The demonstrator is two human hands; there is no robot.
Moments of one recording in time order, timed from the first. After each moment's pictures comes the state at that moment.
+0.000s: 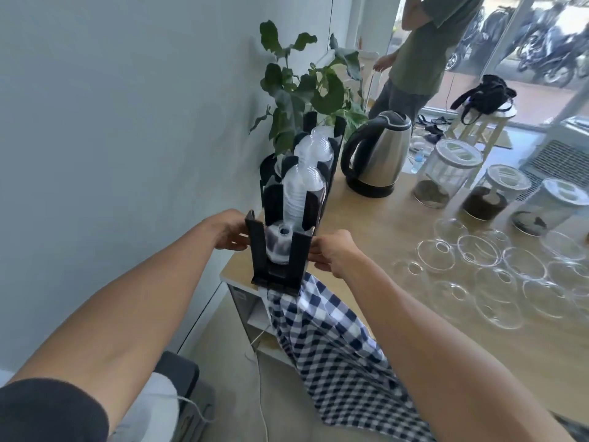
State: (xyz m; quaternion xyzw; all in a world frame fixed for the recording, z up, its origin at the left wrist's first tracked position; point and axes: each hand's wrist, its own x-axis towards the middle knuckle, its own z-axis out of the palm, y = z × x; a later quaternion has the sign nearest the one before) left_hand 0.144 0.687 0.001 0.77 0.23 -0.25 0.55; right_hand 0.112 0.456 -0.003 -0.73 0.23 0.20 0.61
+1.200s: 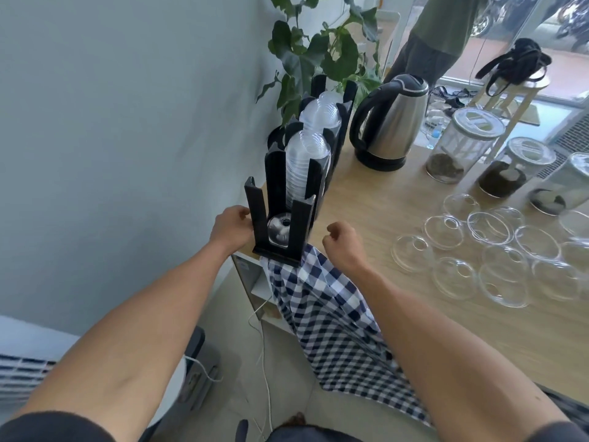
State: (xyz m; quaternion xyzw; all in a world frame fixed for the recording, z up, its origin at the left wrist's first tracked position) left_hand 0.077 0.664 -0.047 0.90 0.22 -0.05 0.38; right_hand 0.087 0.419 -0.071 -0.90 0.04 0.12 0.42
